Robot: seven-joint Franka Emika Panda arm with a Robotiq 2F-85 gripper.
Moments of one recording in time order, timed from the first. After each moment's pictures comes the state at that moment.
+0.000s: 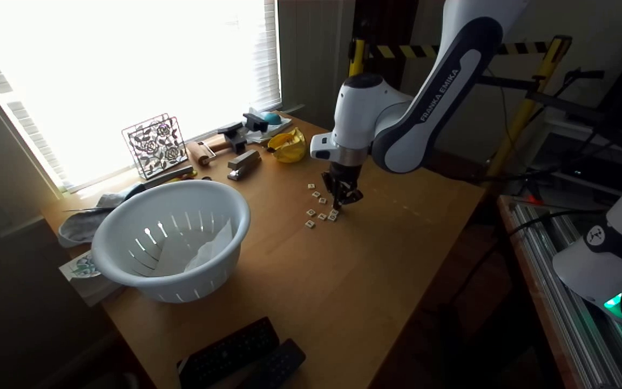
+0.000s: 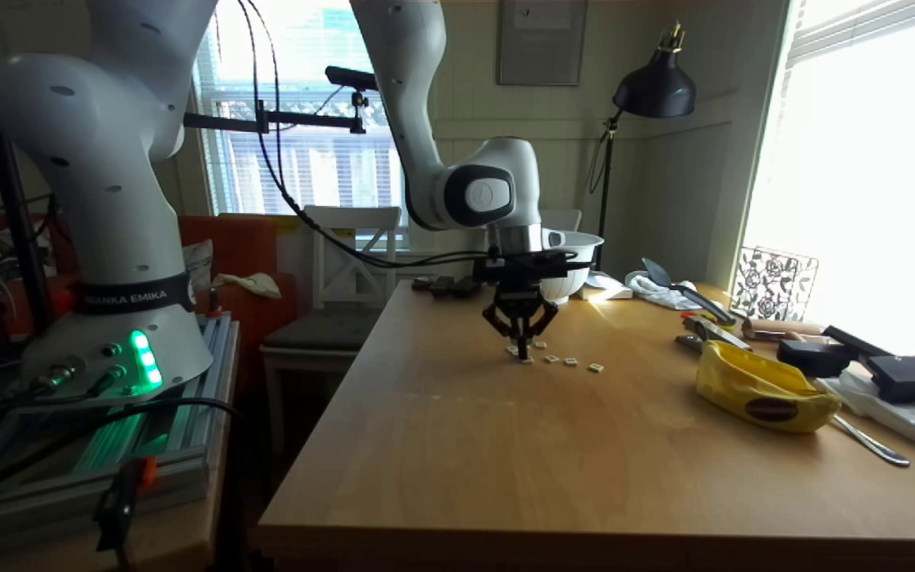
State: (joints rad) arm -0.21 0.51 0.00 -2.25 -0.32 2.86 -0.89
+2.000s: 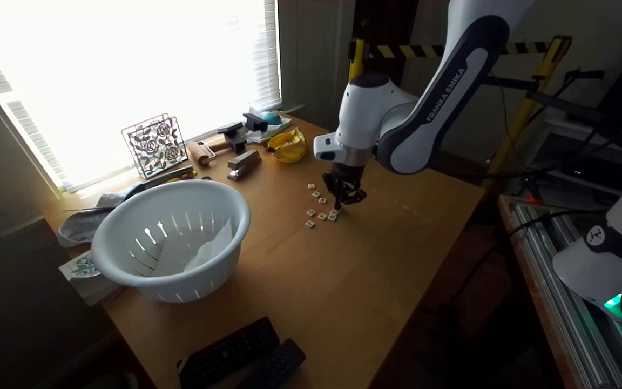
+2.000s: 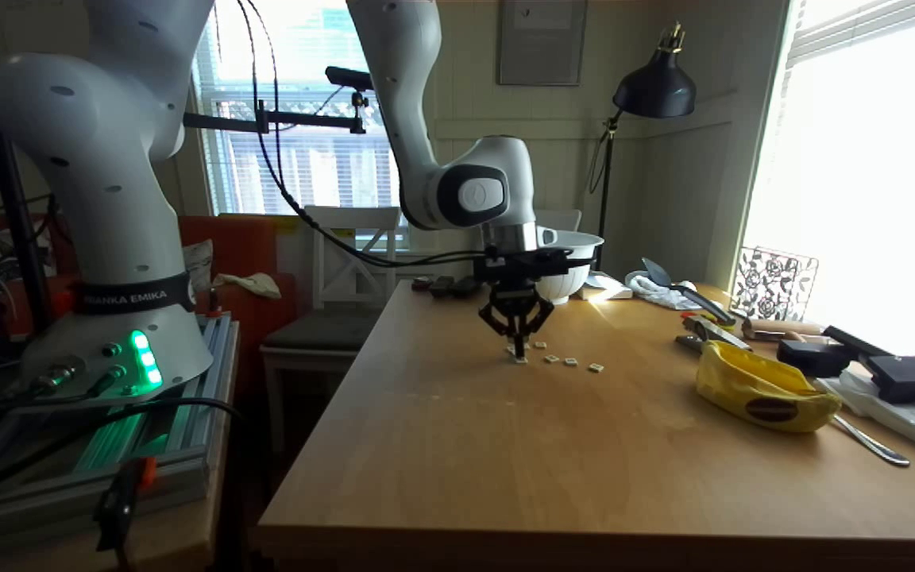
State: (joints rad) arm -0.21 0.49 0.00 -2.28 -0.32 2.90 -0.99
